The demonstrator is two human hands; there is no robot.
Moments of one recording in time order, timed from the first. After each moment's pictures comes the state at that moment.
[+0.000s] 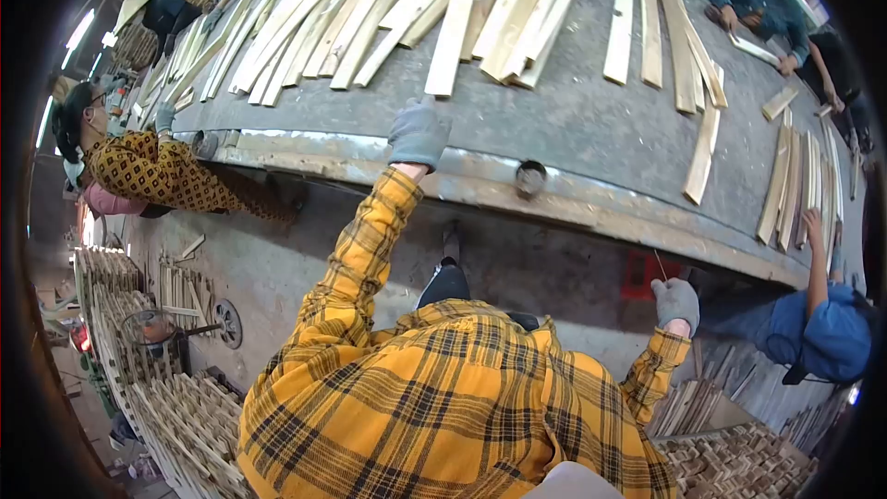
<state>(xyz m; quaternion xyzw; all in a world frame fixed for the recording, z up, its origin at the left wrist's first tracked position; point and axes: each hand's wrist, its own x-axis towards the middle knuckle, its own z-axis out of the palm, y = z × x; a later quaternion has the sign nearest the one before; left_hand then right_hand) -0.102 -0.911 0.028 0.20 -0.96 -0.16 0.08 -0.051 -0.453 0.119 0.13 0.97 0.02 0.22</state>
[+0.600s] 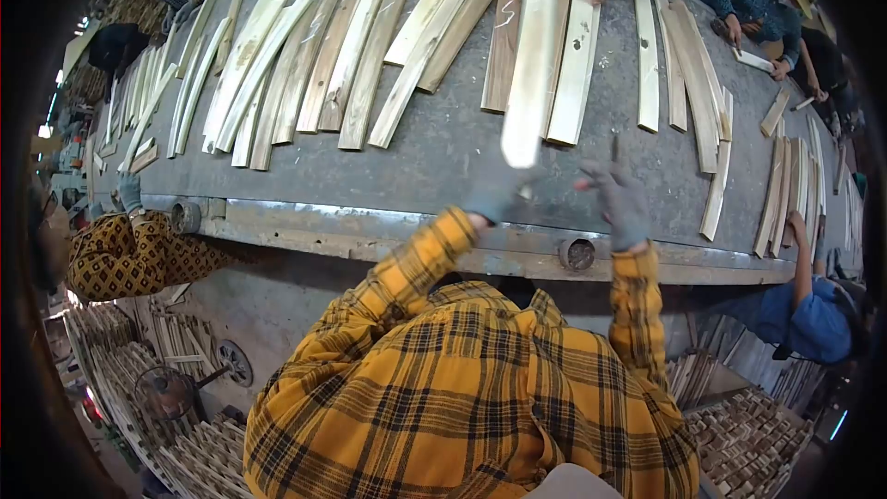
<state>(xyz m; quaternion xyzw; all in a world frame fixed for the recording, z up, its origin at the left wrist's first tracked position) -0.174 -0.960 0.092 0.15 -0.73 -0.66 -0.10 -0.200 -0.764 0.155 0.11 0.82 -0.52 0.20</state>
